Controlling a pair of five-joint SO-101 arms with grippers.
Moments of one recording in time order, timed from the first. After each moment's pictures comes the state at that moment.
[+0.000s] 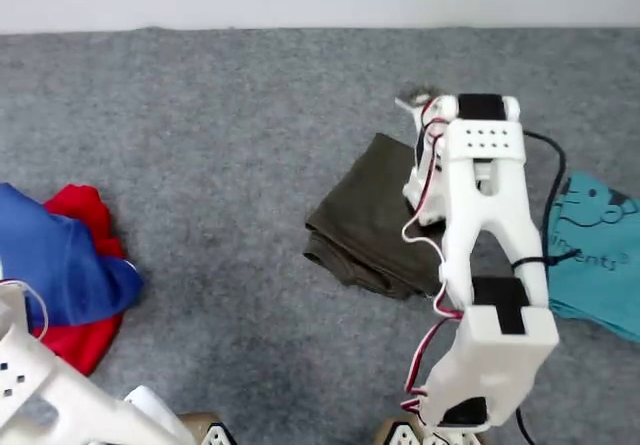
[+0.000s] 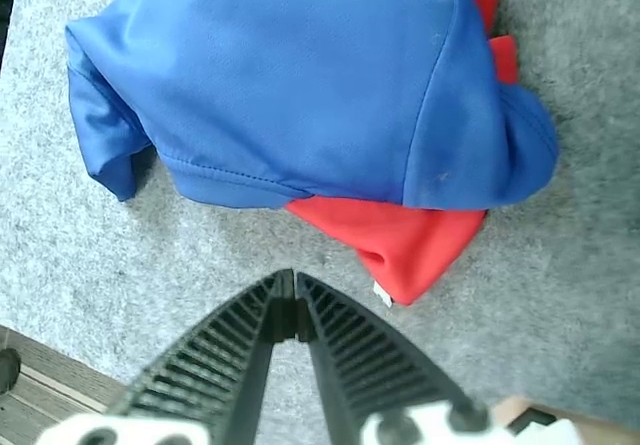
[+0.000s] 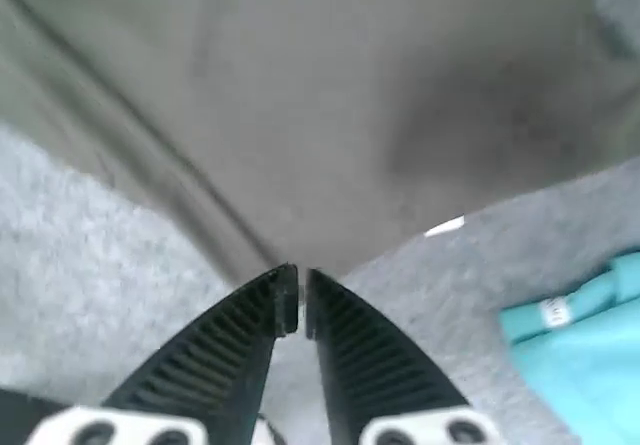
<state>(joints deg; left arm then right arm) -56.5 -46.3 21.2 99.4 -32.7 -3.1 14.8 -10.3 100.5 21.1</state>
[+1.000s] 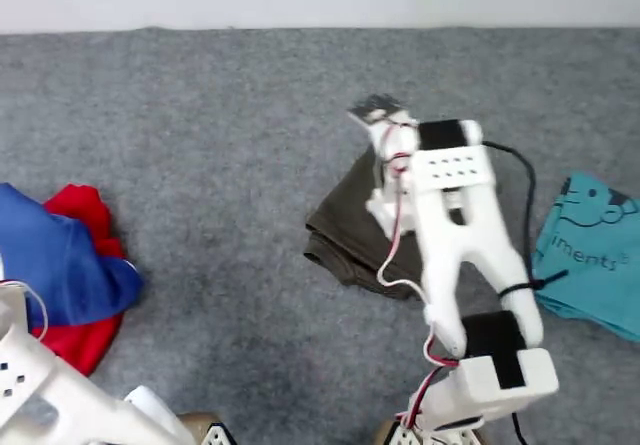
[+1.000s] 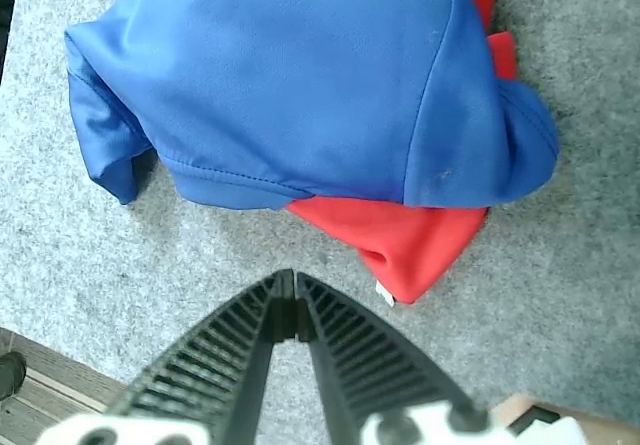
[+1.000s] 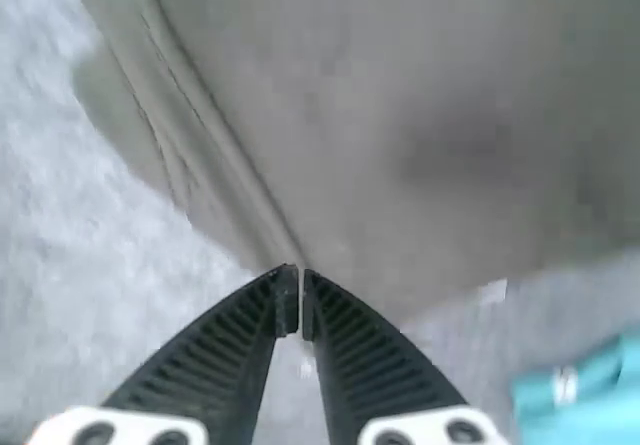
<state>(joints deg) -56.5 -46.3 21.2 99.4 -33.2 -14.7 4.3 2.4 85.3 21.1</state>
